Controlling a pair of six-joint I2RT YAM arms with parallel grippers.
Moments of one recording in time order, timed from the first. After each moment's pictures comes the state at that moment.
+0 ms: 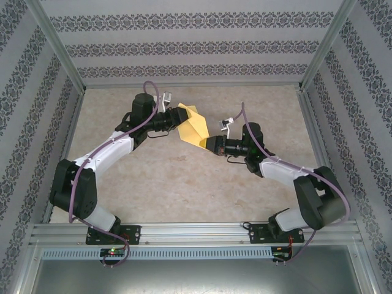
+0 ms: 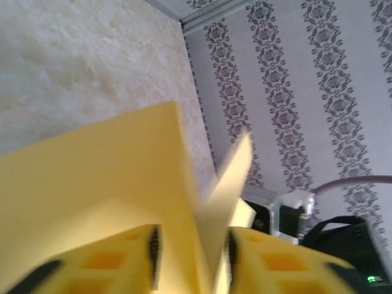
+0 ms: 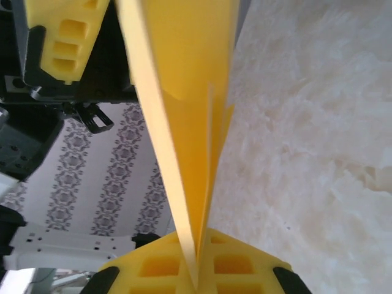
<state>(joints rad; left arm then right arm) -0.35 1.55 1.11 0.03 0.66 -0.88 0.40 1.42 0.63 0.53 -0.91 0.98</state>
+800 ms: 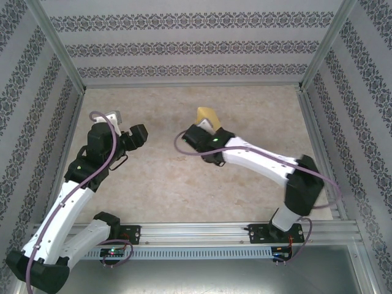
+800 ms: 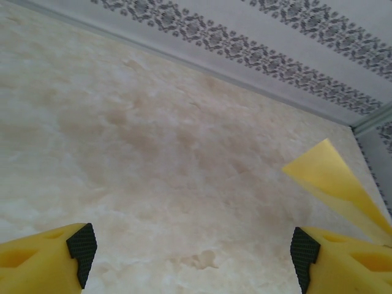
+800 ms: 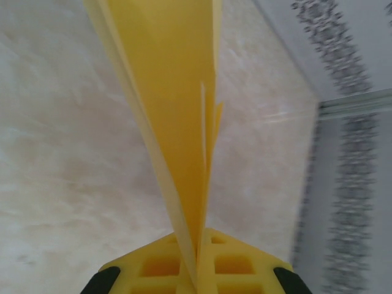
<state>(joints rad) -0.29 0.84 0.93 -0.55 -0.06 -0.54 0.91 1.69 1.37 -0.99 0.87 0.10</state>
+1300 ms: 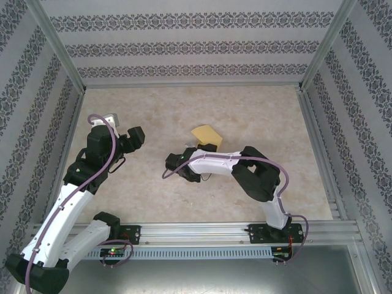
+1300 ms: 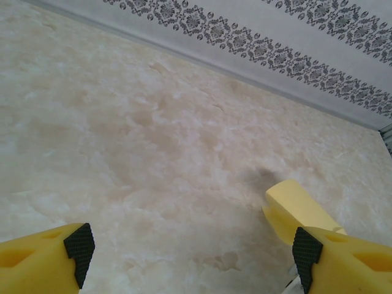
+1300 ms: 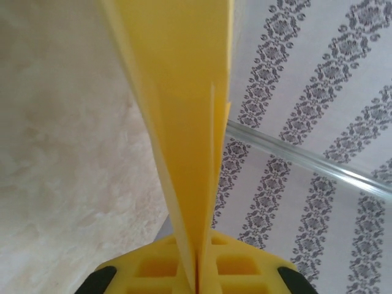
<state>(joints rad) -0.29 0.82 0.91 -0.58 -0.12 -0.53 1.04 2.05 1.39 -1.10 1.19 -0.07</state>
